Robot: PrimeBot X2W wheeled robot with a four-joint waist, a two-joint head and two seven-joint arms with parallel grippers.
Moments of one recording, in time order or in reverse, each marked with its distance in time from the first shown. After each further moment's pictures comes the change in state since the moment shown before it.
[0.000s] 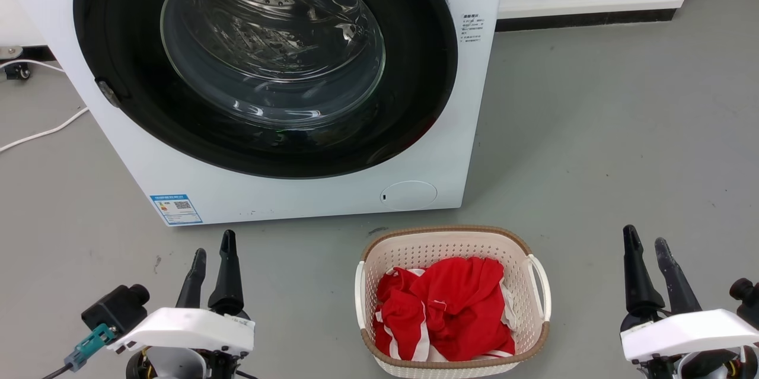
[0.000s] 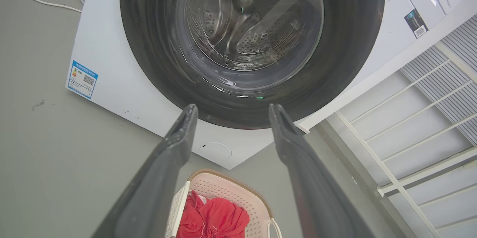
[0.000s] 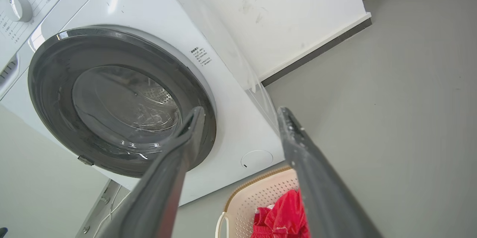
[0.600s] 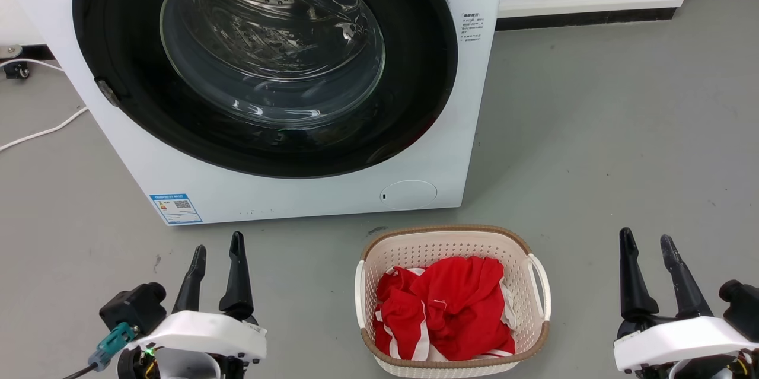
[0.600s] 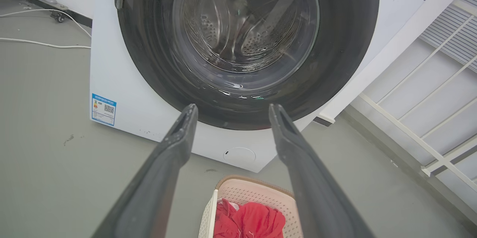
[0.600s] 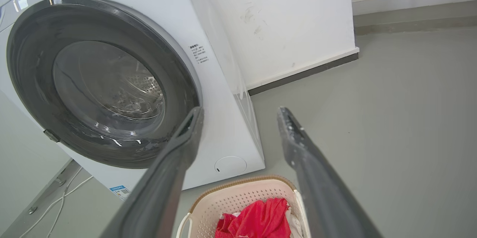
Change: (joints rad) left arm 0.007 0.001 -0.024 0.002 0.210 0.010 -0.049; right arm 0.021 0.000 0.007 -0.030 -0.220 0.000 -0.052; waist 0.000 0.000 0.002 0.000
